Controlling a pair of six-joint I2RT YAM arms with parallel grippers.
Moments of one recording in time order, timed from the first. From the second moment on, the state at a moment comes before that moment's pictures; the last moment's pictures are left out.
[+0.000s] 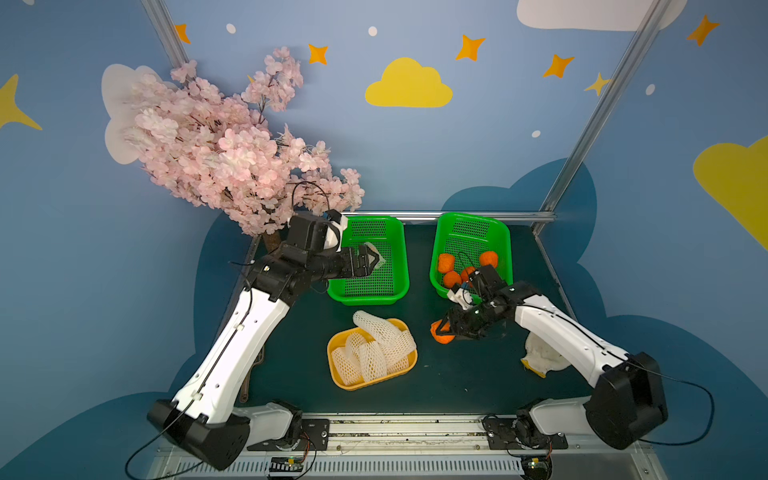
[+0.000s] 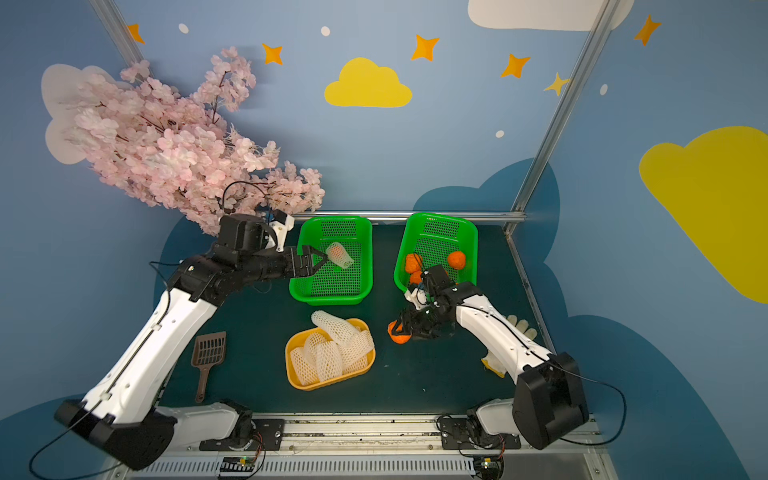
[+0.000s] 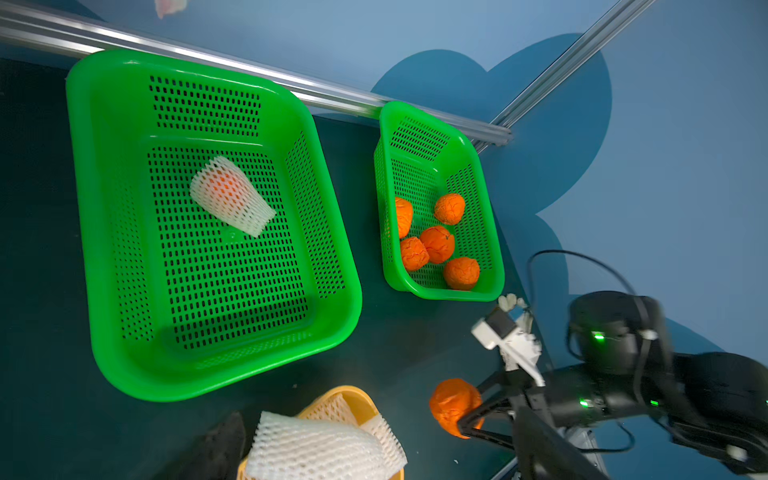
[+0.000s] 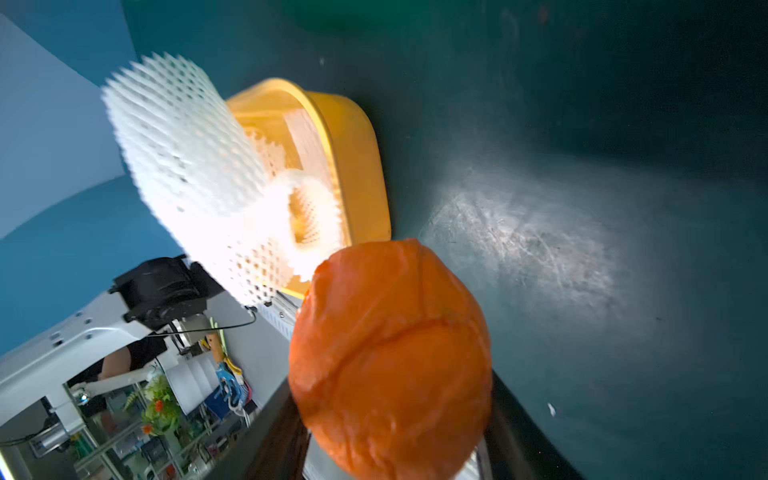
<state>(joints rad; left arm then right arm) -0.37 1.36 1.58 -0.88 0.29 -0.43 0.44 1.34 1.07 -0.97 -0.58 0.40</state>
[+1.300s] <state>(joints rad) -0.23 2.18 1.99 -0.80 0.44 -0.60 0.08 2.31 2.29 -1.22 -0.47 0.23</state>
